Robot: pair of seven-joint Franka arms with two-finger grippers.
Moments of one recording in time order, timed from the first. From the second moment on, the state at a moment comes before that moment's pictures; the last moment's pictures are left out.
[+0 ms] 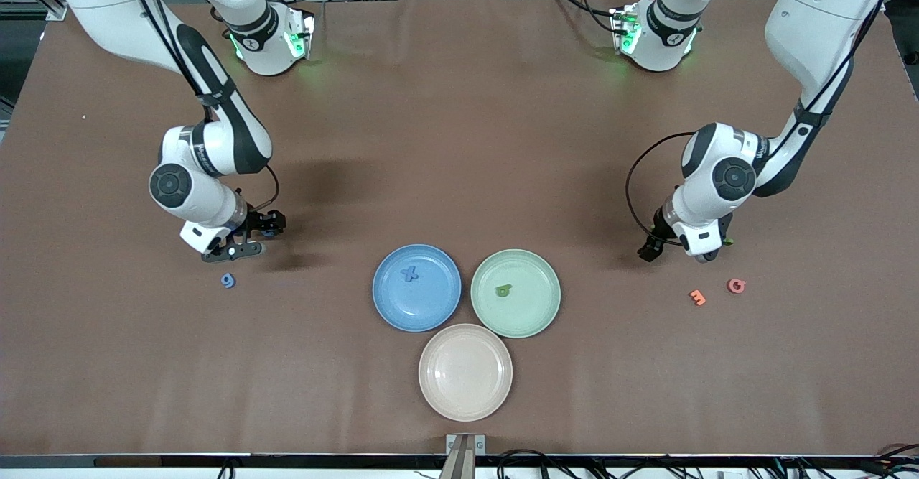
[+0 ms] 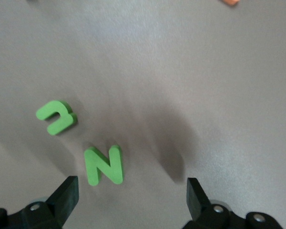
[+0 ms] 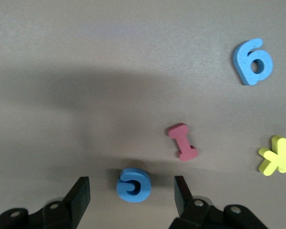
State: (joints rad) left arm 0.26 0.48 -0.42 -2.20 0.31 2.61 -1.43; right arm 0.07 0.40 0.03 -2.21 -0.01 2.51 -0.05
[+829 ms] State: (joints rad) left arm 0.27 0.50 -0.41 -2.20 0.33 2.62 -1.45; right arm 0.07 0.40 0.03 -2.24 -0.01 2.53 -0.06
